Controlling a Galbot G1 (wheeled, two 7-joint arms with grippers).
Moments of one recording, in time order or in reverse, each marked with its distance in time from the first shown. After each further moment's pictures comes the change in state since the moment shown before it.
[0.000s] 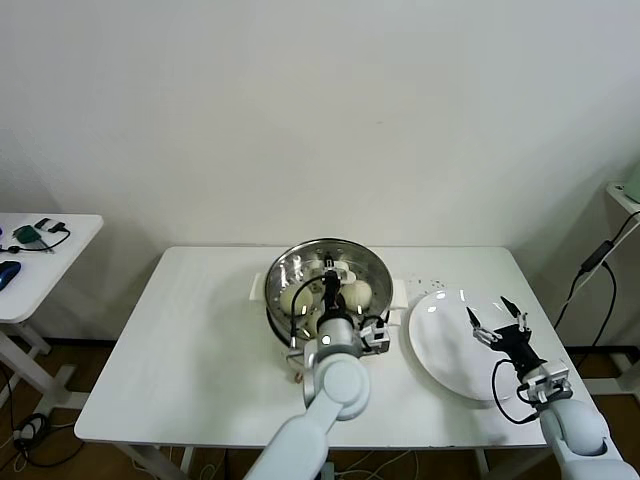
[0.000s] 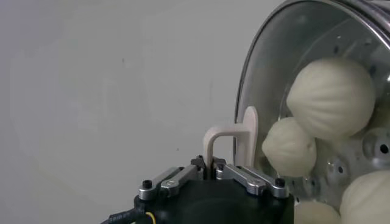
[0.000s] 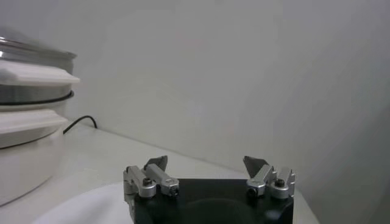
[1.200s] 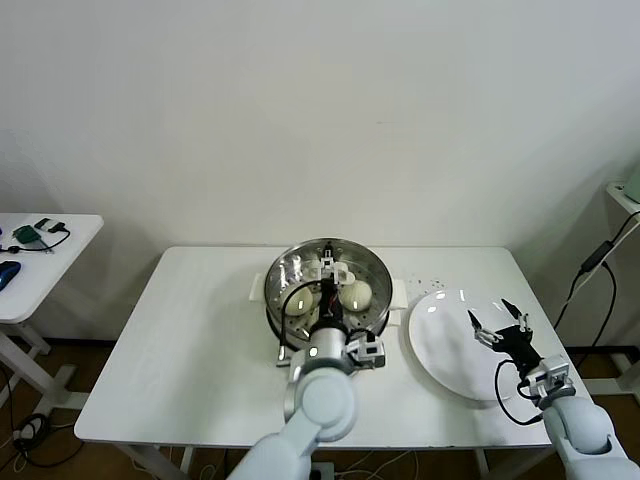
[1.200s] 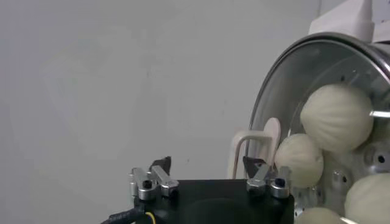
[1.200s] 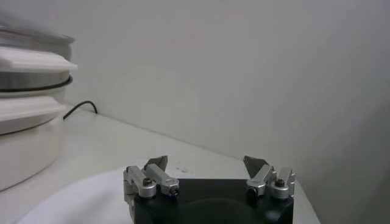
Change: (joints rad) left arm 0.039 0.122 0.061 -0.195 -0.155 0.000 -0.008; right arm -0.010 -0.015 0.008 0.040 -0.029 -0.108 0.003
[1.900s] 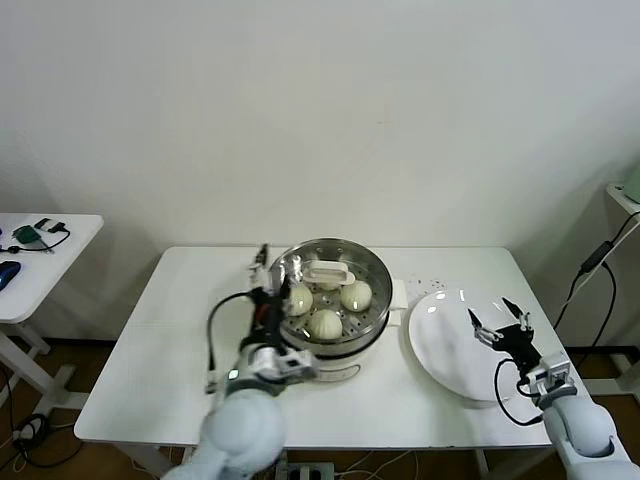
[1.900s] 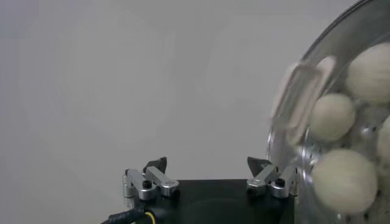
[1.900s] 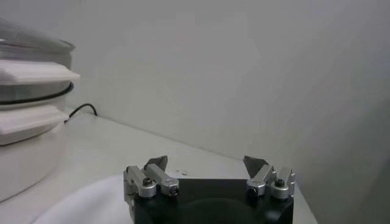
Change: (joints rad) left arm 0.185 0.216 -0.198 -0.282 -0.442 0.000 -0.218; right arm -0.038 0.008 0.021 0.080 0.004 -0.055 0.022
